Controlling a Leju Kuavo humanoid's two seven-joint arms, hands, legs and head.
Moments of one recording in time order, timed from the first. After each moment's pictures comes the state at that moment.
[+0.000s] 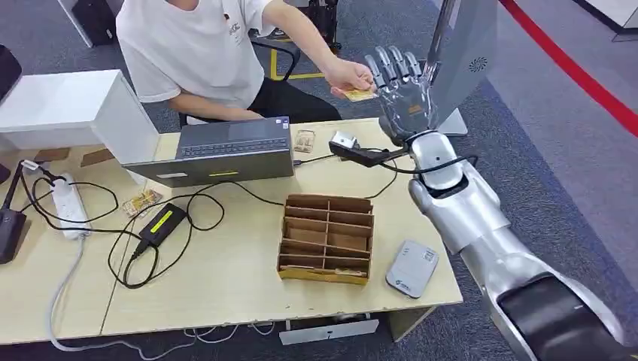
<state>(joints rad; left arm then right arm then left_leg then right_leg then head) -0.11 -0.15 -0.21 -0.15 -0.33 0.04 -0.04 -0.87 -0.06 0.56 -0.94 1.35 -0.28 0.11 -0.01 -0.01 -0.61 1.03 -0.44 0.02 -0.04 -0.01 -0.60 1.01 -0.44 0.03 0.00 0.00</state>
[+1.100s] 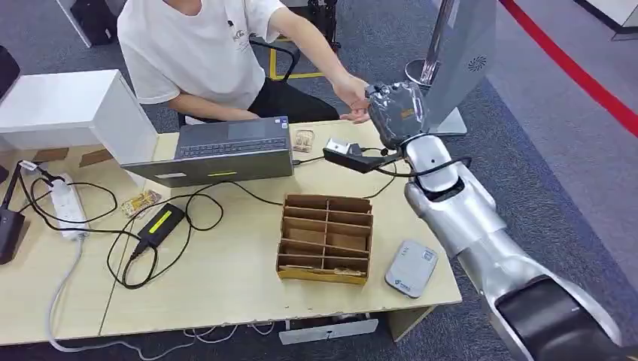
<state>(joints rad) -0.12 -0.14 -0.20 -0.15 -0.33 -0.04 -0.04 -0.85 -0.06 0.58 -0.97 1.30 -0.24 0.08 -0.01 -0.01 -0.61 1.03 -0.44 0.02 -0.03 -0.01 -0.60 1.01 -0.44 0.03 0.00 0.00</state>
